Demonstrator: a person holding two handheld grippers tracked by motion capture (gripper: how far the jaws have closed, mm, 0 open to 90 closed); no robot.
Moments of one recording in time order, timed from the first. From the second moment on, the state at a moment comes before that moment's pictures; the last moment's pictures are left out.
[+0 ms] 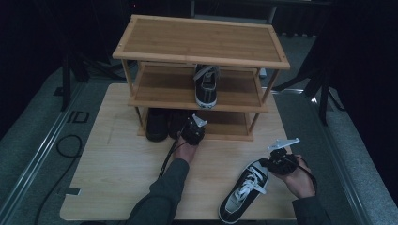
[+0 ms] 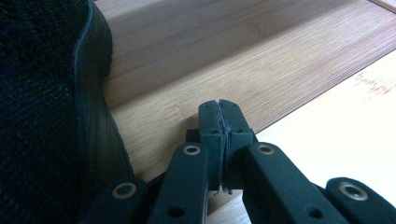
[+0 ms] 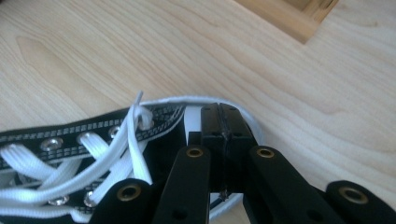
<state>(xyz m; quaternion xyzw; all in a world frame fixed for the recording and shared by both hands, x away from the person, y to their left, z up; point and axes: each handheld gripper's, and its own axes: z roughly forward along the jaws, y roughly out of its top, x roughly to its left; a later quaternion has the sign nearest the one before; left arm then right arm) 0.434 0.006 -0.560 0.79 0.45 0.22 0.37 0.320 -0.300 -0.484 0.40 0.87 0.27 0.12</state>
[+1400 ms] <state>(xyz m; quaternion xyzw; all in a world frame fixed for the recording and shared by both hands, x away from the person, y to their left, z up) 0.434 0.004 -0.560 0.79 0.44 0.23 0.37 0.259 -0.313 -0.509 0.42 0.86 0.29 0.09</state>
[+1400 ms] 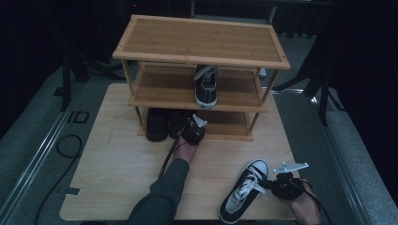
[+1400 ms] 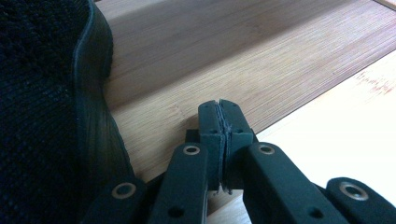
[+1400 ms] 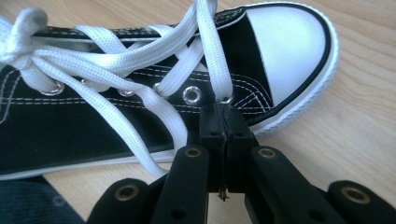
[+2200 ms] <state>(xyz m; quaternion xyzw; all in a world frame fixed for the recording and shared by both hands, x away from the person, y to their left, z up) 0.434 0.004 -0.560 0.79 0.44 0.23 0.37 0.310 -0.288 -0.507 0.39 0.87 0.27 0.10</state>
